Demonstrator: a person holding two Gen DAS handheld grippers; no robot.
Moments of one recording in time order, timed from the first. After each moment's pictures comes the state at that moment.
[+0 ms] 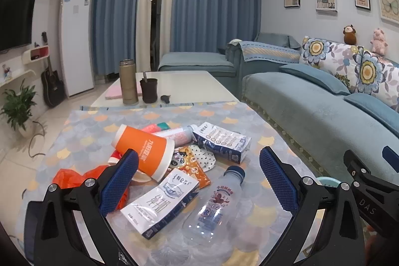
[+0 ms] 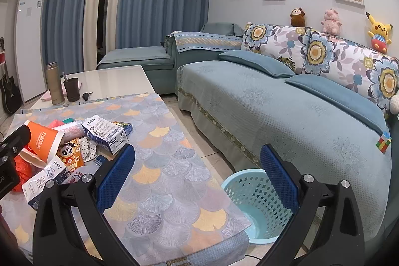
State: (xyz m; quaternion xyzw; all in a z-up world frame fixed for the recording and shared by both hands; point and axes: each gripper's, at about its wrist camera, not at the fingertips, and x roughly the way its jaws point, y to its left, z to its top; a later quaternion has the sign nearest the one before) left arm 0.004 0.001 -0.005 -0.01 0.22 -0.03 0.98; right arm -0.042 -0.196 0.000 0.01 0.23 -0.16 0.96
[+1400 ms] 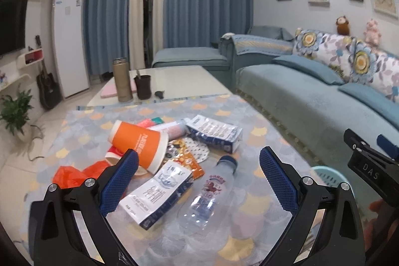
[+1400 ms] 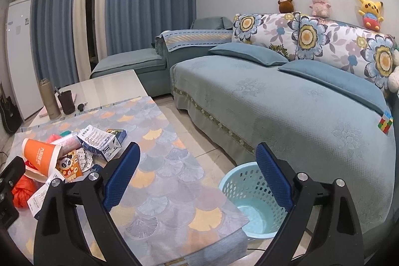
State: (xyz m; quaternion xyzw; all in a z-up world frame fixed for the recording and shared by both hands) left arm -0.012 -0.003 -0.002 0.00 0.23 -0.05 0.97; right arm -0.046 -0.225 0.001 0.07 0.23 -0.17 0.96
